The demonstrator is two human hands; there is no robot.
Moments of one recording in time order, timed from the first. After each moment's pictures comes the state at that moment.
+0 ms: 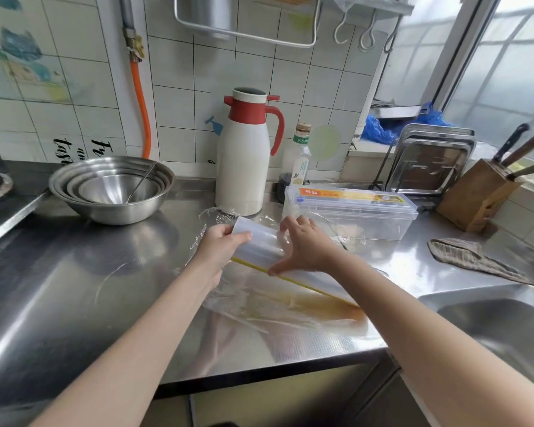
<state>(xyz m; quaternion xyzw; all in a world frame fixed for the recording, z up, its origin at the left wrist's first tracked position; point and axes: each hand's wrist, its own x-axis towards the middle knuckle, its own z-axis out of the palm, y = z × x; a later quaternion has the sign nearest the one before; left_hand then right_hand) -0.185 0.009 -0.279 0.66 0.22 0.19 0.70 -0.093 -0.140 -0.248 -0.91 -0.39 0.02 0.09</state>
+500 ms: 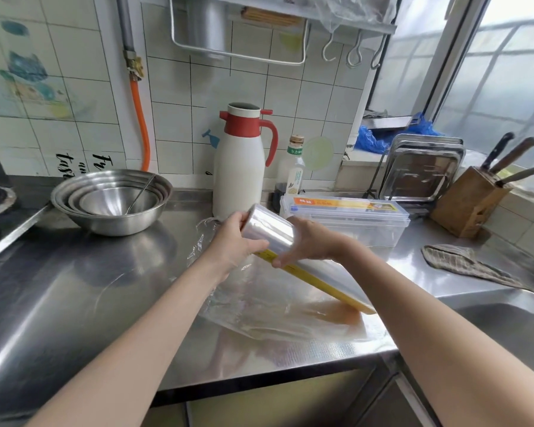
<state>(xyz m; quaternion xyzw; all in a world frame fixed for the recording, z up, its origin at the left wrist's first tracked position) -0.185 -0.014 -0.244 0.74 0.11 0.21 0.64 -0.071 -0.155 -0.220 -0.90 -0.37 0.15 0.19</state>
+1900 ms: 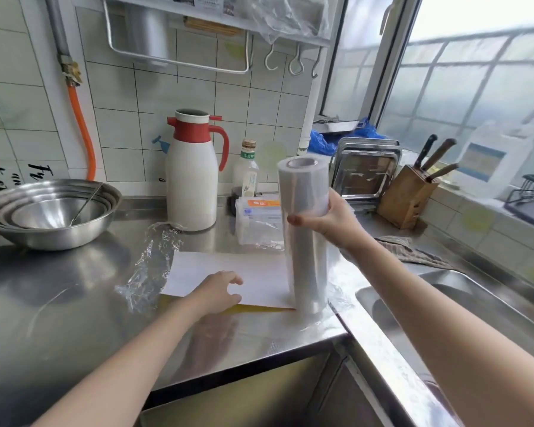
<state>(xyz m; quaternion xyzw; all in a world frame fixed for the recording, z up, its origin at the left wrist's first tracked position) -0.162 -0.054 -0.315 0.95 0.07 -0.02 0.30 -0.071 -0.263 -0.186 -0.77 -0.26 0.01 0.59</state>
